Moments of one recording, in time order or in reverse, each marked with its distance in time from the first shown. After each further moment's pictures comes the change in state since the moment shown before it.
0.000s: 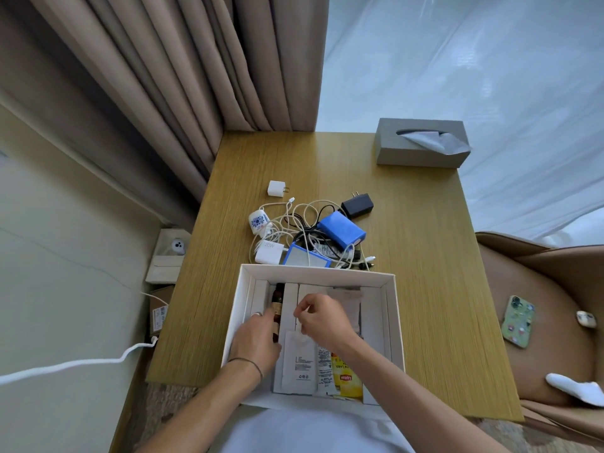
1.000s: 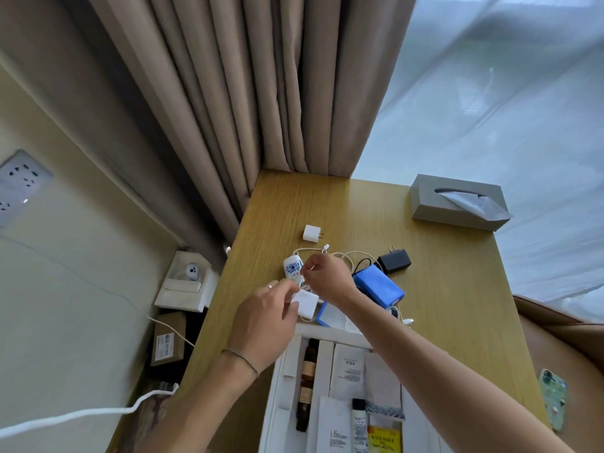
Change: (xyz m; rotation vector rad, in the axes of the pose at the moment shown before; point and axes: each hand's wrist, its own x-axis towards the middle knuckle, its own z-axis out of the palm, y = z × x) left_hand 0.046 -0.018 -0.145 -0.283 0.423 0.252; right_hand 0.130 -0.143 -0.031 -0.235 0.171 -0.175
